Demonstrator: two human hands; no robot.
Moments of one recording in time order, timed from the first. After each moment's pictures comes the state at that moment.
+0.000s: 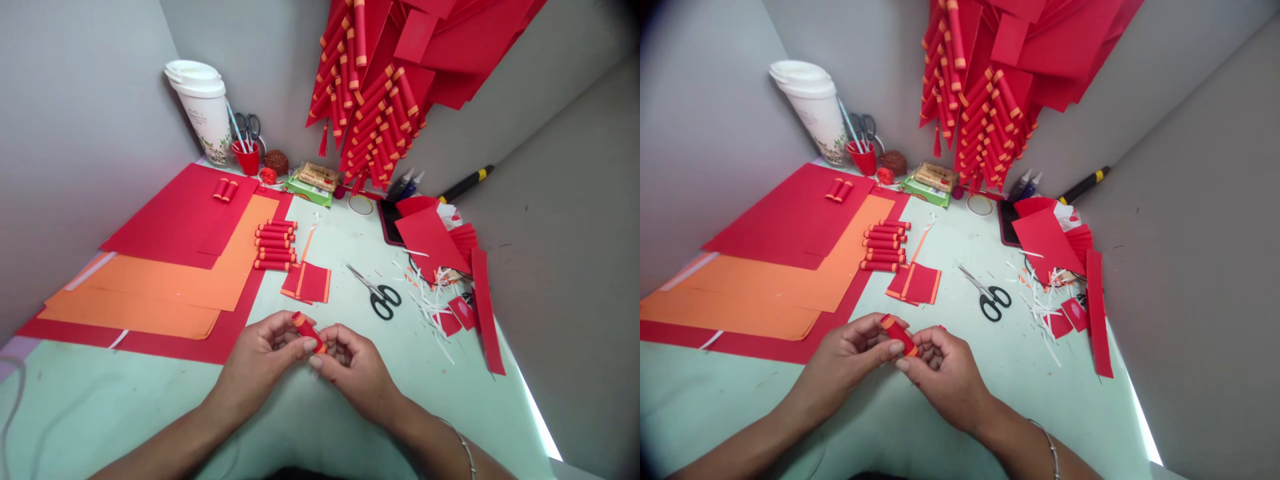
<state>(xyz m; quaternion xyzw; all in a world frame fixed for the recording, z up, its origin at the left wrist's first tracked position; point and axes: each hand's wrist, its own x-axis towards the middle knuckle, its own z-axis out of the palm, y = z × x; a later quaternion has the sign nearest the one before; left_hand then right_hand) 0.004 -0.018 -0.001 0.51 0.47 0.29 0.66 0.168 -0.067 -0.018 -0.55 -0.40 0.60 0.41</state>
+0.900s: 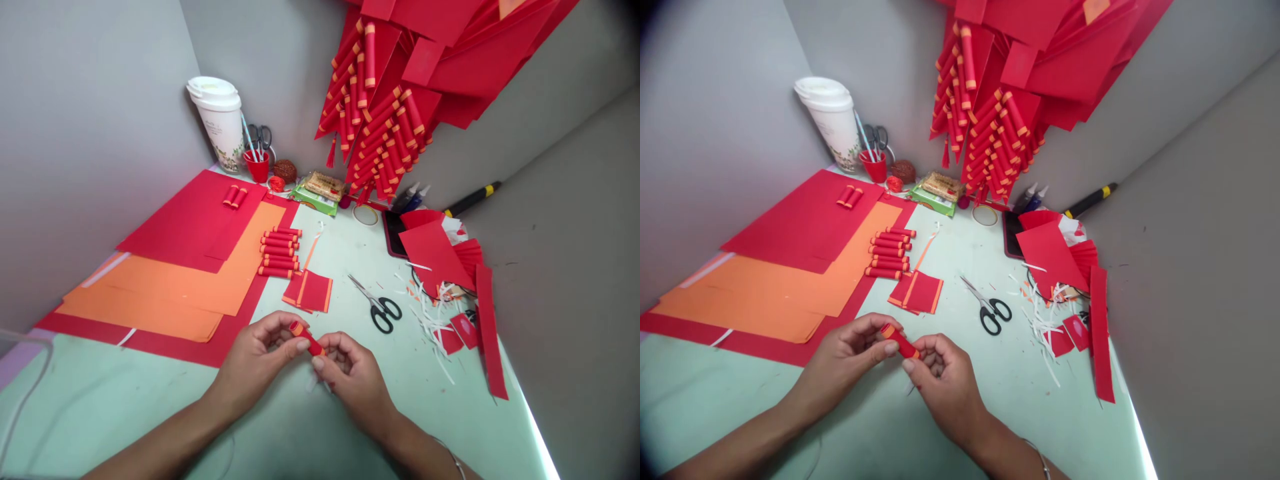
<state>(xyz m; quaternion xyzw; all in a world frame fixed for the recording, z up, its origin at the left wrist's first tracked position) 0.000 -0.012 -0.009 0.50 0.48 0.32 0.65 0.171 -0.065 -0.028 -0.55 -0.38 0.62 0.42</state>
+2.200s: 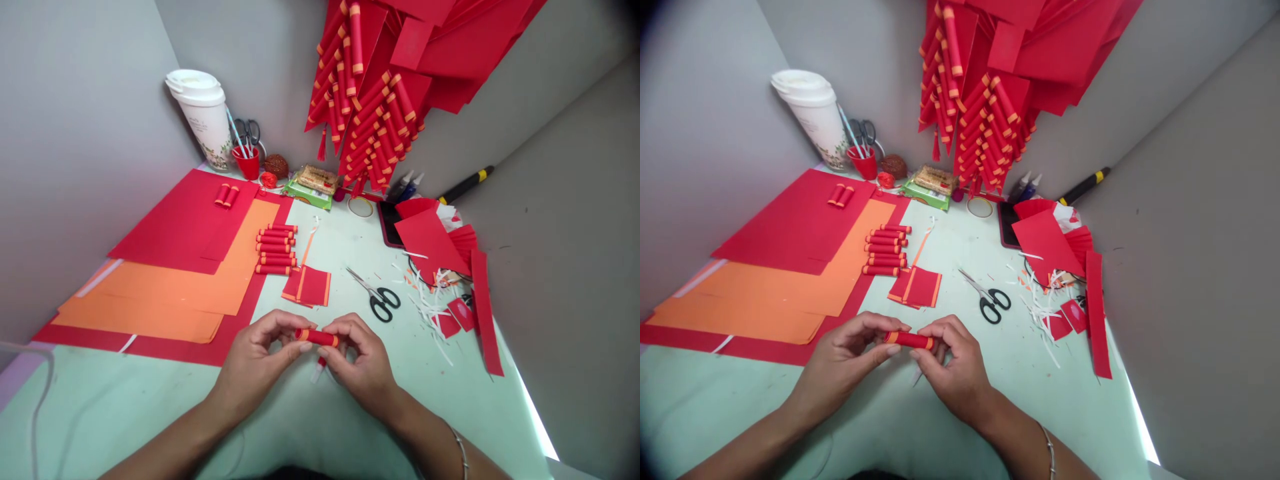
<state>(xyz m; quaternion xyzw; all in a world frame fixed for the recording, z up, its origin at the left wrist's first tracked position) -0.003 -0.014 -0.003 0.56 0.49 0.32 0.58 0.178 -0.063 -0.029 -0.57 -0.56 0.37 0.47</state>
